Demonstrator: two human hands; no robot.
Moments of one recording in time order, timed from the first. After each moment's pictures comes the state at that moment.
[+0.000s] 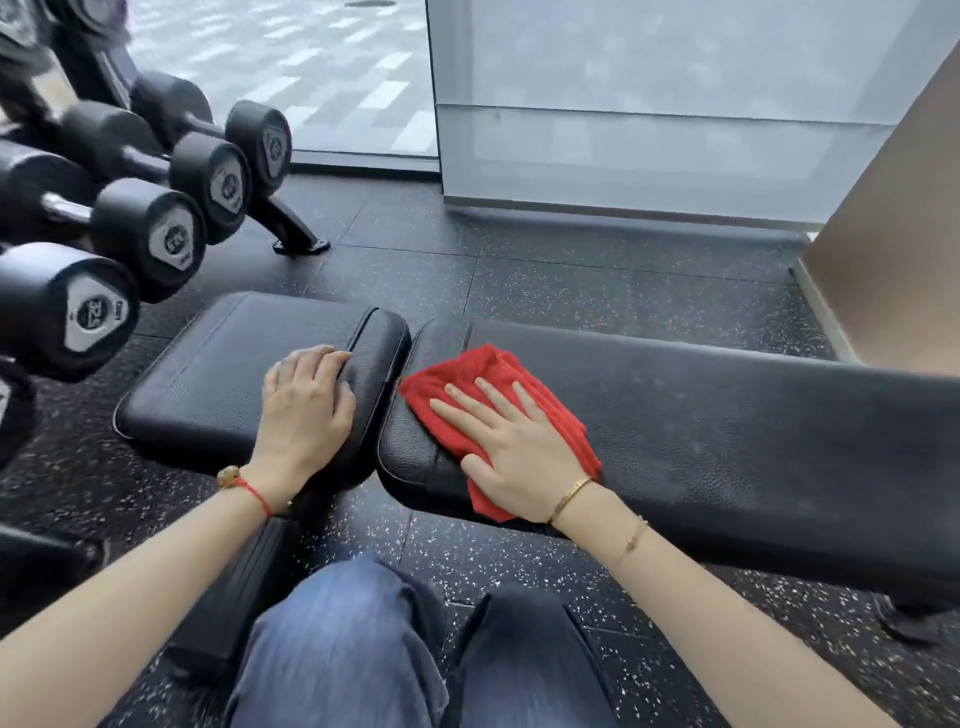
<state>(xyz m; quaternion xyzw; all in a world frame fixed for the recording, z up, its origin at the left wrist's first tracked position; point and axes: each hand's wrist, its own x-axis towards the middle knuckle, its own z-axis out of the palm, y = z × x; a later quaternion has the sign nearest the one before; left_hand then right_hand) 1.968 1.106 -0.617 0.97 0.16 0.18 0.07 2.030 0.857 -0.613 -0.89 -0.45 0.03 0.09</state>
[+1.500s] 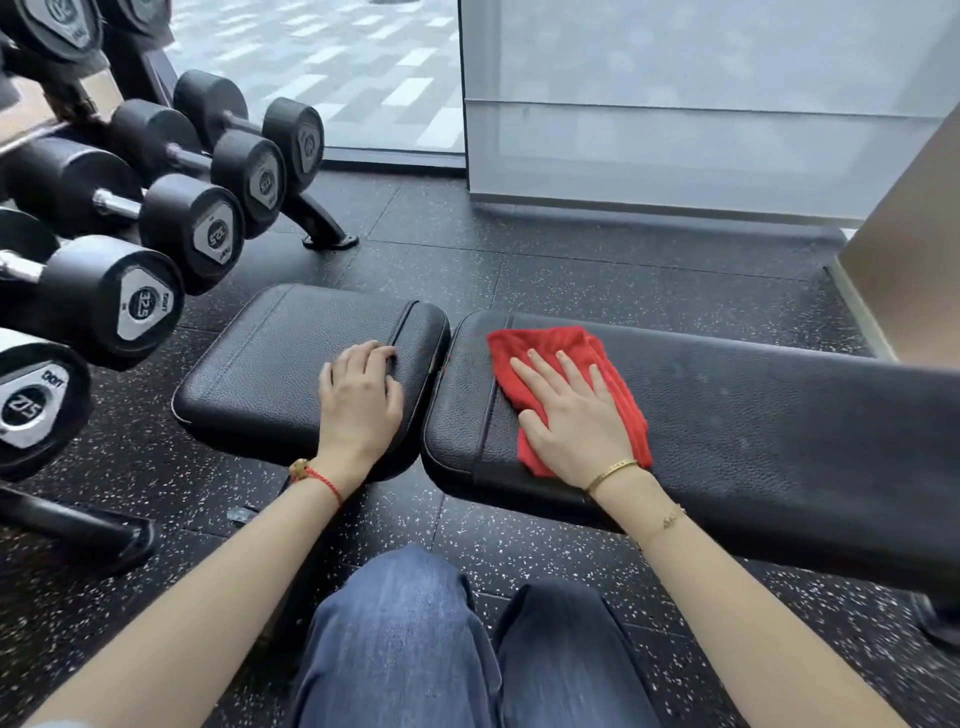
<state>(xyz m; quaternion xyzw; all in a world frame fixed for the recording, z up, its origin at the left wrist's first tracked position) 1.971 1.104 -0.630 0.95 0.20 0.20 0.12 2.045 0.866 -0.617 -0.95 -0.30 0.01 0.11</state>
